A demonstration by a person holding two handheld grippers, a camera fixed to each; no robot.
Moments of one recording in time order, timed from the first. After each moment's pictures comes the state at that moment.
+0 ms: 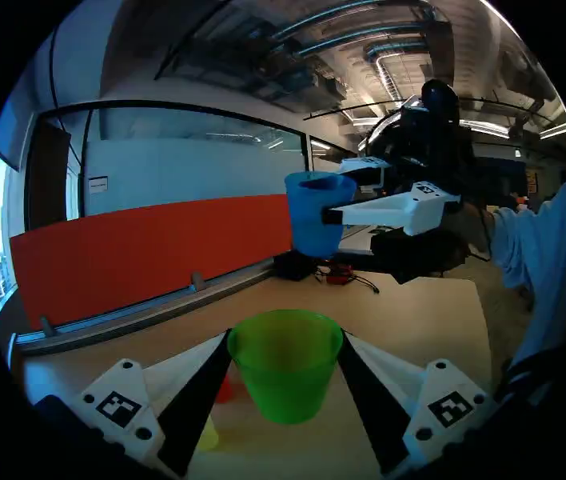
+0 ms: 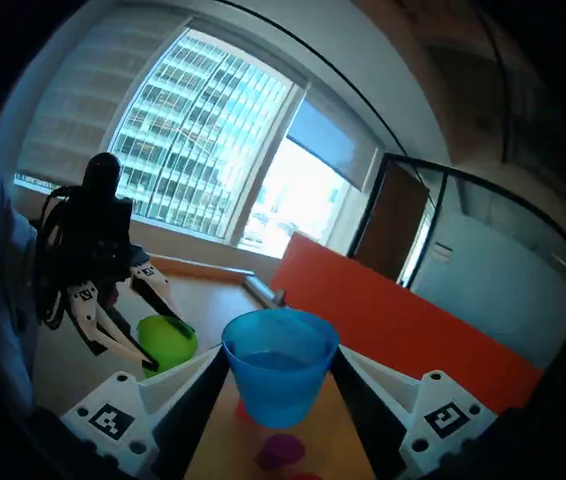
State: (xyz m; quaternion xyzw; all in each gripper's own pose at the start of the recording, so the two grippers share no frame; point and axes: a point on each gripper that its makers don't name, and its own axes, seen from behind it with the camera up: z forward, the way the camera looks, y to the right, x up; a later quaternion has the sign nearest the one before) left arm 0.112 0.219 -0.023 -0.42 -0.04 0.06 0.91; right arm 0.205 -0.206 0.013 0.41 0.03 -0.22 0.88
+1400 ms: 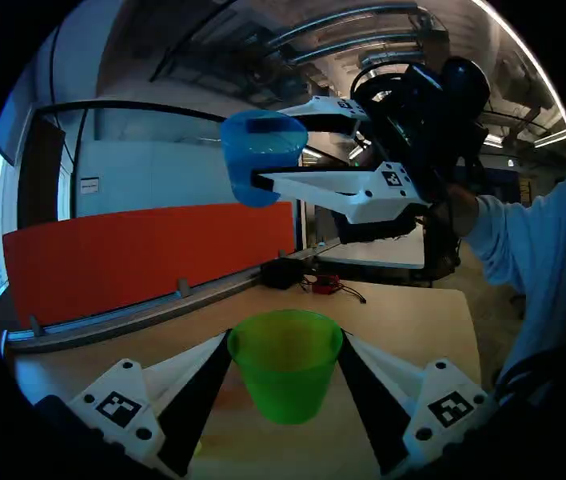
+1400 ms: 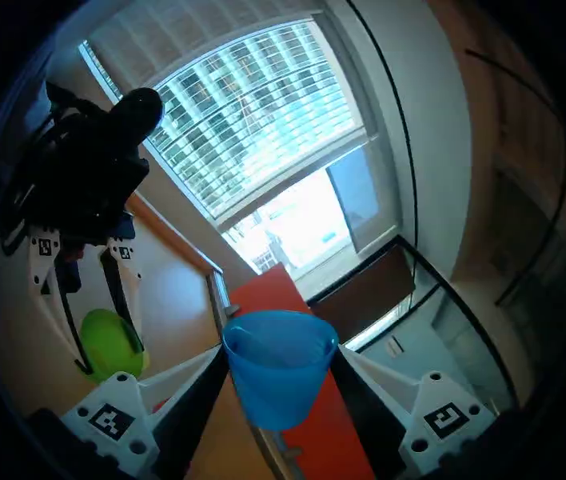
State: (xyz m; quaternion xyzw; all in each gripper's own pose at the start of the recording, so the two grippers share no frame) left arm 0.119 0.239 -0.034 -0.44 -0.03 0.04 0.90; right arm 0.273 -0.243 0.052 0.36 0.17 -0.45 0.80
